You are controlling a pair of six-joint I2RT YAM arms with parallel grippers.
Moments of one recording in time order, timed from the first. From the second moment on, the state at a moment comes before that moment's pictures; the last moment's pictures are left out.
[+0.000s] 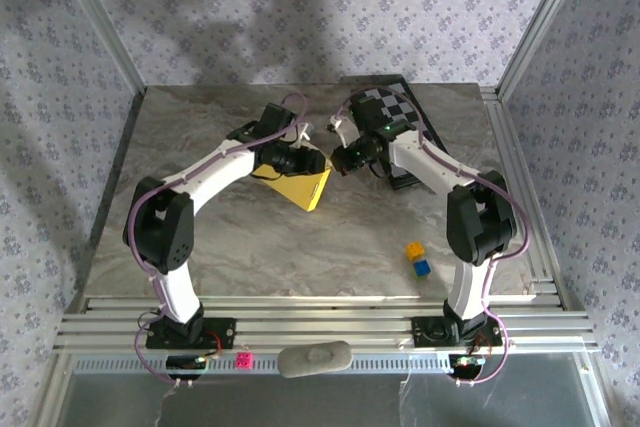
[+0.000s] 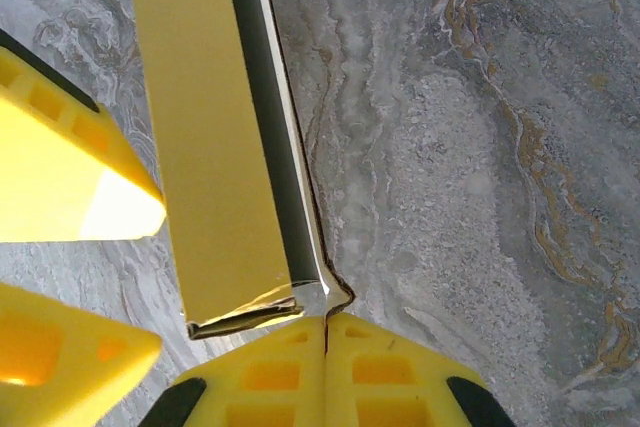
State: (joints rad) left arm -0.52 1.80 1.41 -0.56 0.44 -0.45; right arm 0.50 1.86 1.51 -0.65 -0.33 -0.05
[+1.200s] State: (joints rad) left arm -0.29 1.08 1.10 -0.73 0.16 -0.73; right arm 0.49 1.91 1.56 -0.70 -0.33 -0.02
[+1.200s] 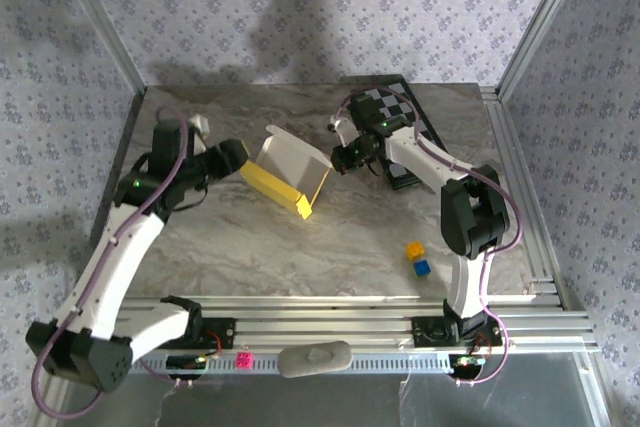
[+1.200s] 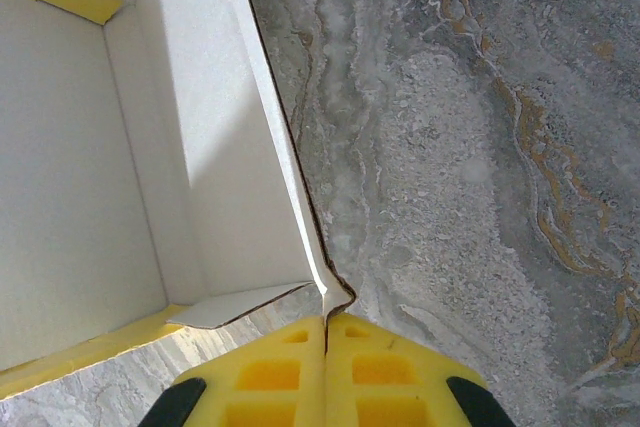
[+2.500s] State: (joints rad) left arm -0.22 1.72 1.21 -0.14 0.46 -1.08; right arm 0.57 1.87 1.61 -0.67 -0.37 -0.03
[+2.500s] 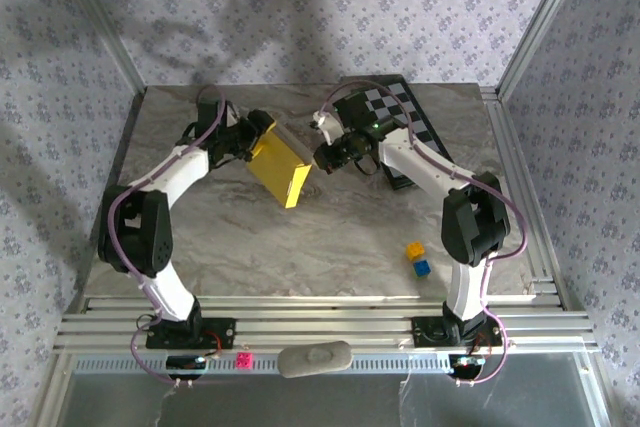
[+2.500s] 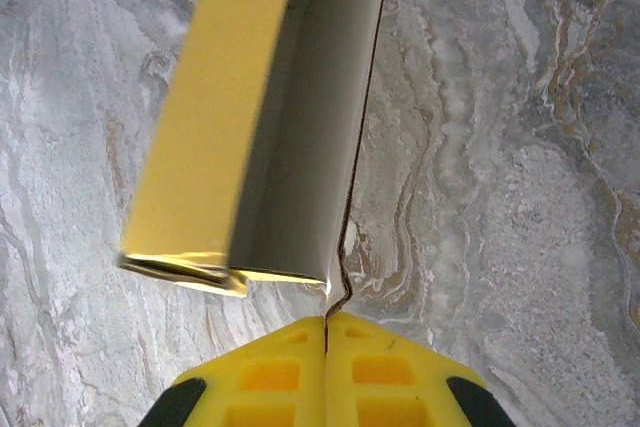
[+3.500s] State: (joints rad) left arm -0.40 1.77 1.10 -0.01 0.42 -1.17; right arm 0.57 1.96 1.68 -0.82 -0.24 0.30
